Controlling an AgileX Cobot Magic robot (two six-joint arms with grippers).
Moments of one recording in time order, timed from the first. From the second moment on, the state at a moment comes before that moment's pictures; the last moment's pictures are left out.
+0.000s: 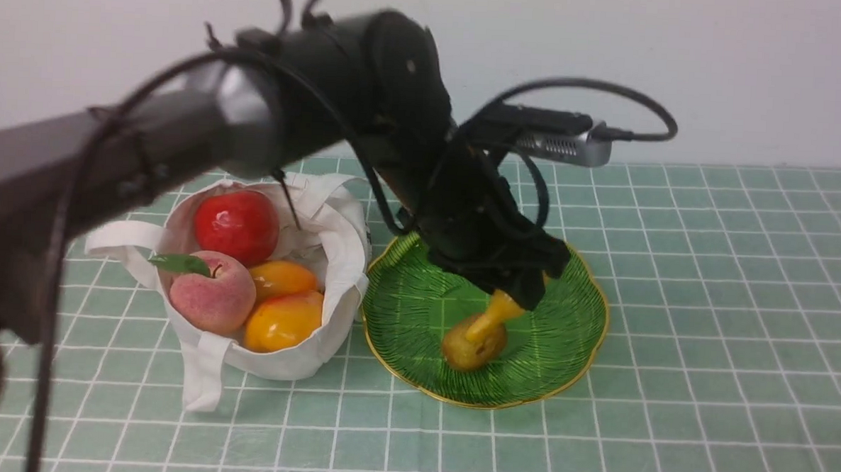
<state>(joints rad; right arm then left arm) 0.07 -0.01 0.02 0.02 0.37 0.07 -0.60 2.00 -1.70 -0.41 0.94 0.16</state>
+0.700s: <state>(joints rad) 0.07 -0.01 0.02 0.02 0.37 0.07 -0.62 2.10 -1.80 -0.41 0.86 0.11</state>
